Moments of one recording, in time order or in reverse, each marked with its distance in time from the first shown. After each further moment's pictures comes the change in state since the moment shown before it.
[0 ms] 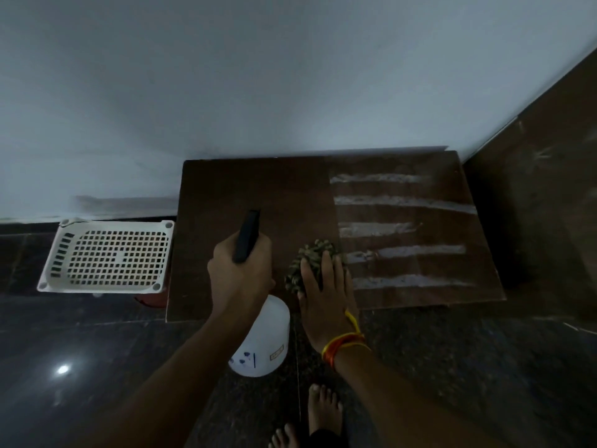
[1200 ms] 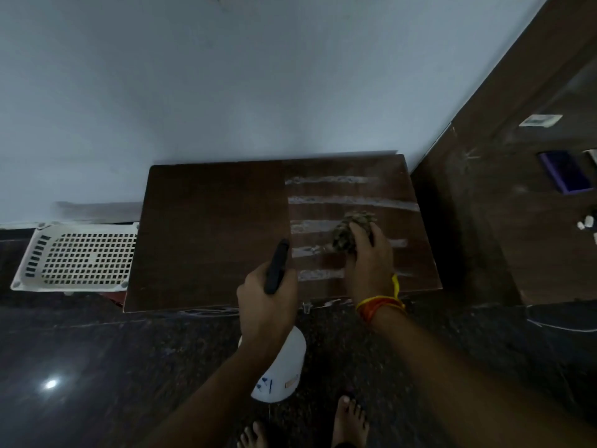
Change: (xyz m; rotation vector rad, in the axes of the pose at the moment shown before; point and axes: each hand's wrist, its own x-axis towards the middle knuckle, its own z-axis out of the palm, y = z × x) left_hand -0.088 -0.013 0.093 0.074 -0.089 0.014; right_hand 0.005 0.137 -0.080 0.346 0.348 0.153
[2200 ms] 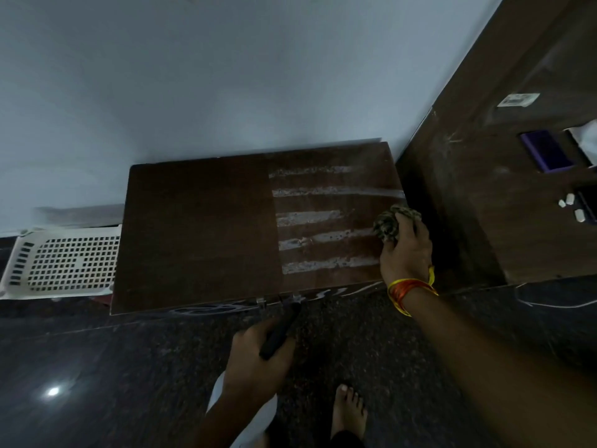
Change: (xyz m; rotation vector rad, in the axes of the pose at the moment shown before) left_hand -0.040 -0.061 -0.011 0.268 -0.297 0.070; right_hand 0.007 0.058 -0.042 0.024 0.091 0.328
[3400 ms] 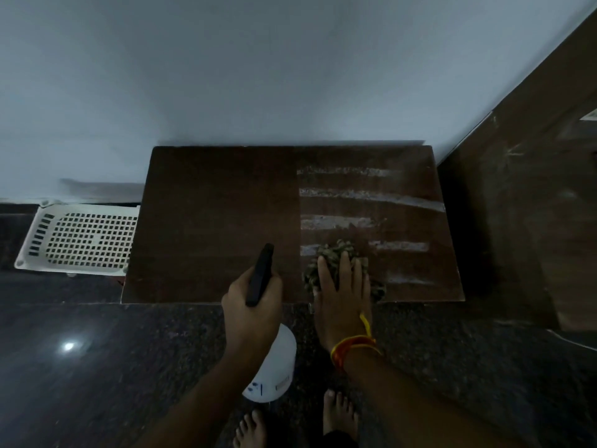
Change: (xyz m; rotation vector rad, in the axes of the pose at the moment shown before) left_hand 0.060 0.025 -0.021 -0.321 0.390 -0.119; right_hand -0.089 -0.040 0.092 -0.401 -0.431 -0.376
